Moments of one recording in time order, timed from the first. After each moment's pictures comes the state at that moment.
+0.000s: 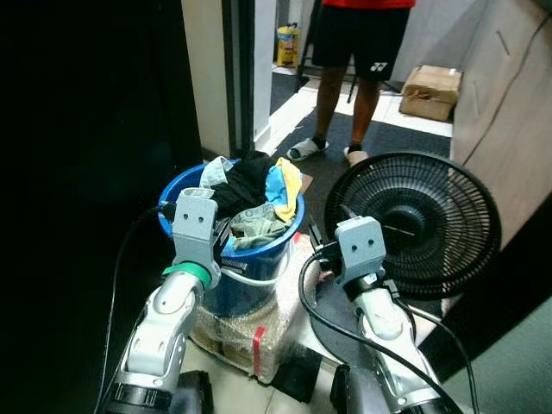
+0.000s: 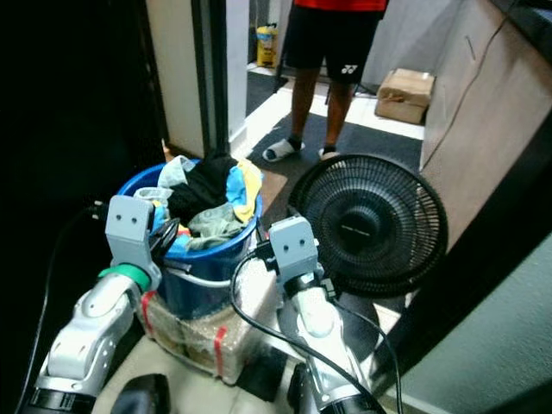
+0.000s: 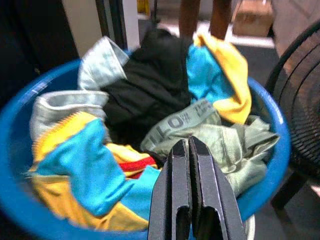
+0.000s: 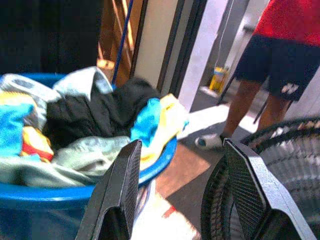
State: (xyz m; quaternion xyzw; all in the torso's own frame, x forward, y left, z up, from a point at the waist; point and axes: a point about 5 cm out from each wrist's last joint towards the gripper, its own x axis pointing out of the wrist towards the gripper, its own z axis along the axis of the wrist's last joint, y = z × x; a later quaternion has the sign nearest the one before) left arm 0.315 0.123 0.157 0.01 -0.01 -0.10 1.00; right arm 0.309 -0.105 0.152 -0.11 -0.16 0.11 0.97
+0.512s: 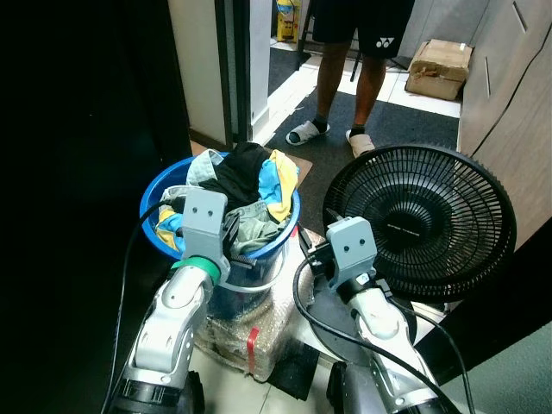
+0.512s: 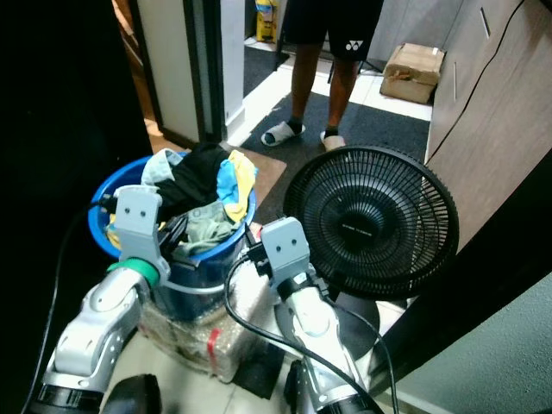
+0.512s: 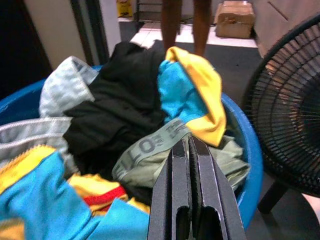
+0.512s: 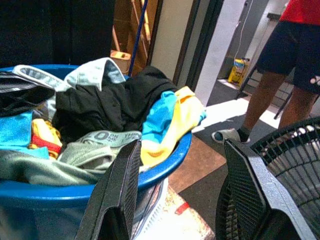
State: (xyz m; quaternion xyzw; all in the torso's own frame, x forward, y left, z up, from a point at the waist) left arm 0.318 0.104 0.177 0.02 -0.03 -0.13 0.99; right arm 0.309 -0.094 0.155 -0.11 -0.15 0.16 0.97
